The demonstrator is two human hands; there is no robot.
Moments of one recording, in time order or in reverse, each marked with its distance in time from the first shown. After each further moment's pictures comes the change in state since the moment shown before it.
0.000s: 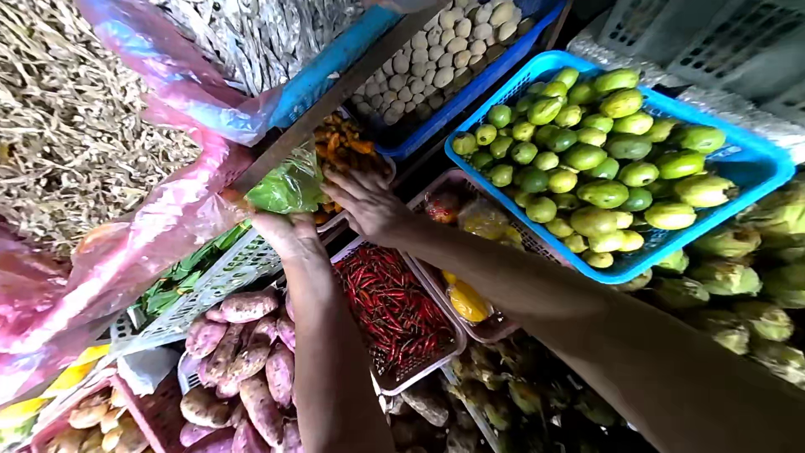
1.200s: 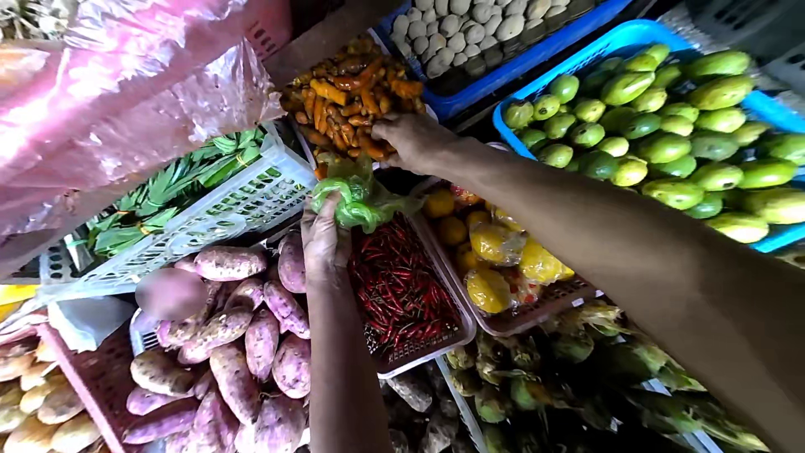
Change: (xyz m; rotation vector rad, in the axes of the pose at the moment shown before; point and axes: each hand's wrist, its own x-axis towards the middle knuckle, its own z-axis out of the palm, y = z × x) left_hand -0.041 -0.011 -0.103 0.366 -0.021 -0.303; right_hand 0.056 0.019 -0.014 -0.128 -0.617 0.218
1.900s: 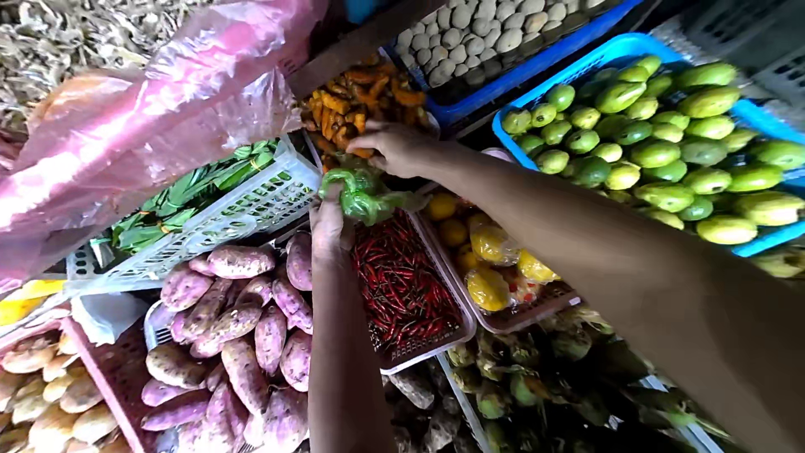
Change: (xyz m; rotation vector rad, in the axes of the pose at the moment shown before) left_hand 0.015 0.011 0.011 0.146 -0.019 -0.035; right_hand 0.015 -0.010 0.005 0.180 0.079 -0.147
